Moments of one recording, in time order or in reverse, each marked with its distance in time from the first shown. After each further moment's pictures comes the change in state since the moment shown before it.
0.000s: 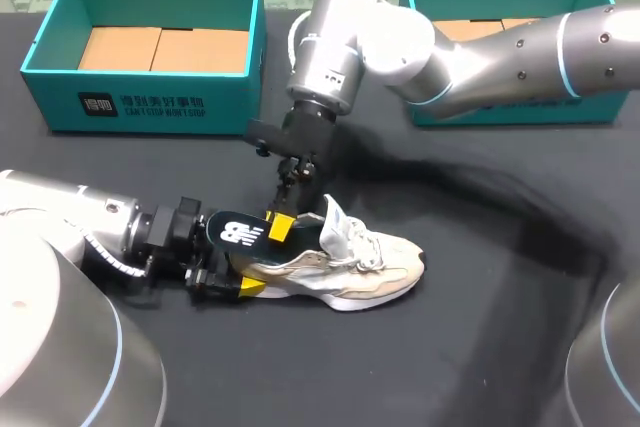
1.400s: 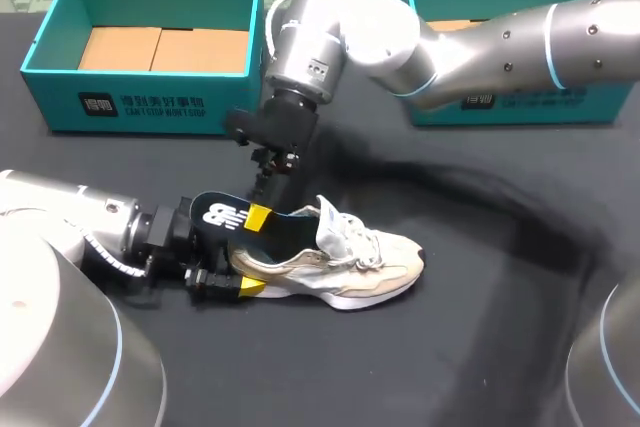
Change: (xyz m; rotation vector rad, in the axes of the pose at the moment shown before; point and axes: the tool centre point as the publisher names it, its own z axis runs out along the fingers) left arm 0.000 0.000 0.000 0.000 -0.001 0.000; right arm 0.008 0.041 -0.005 -0.003 -0.048 -0.137
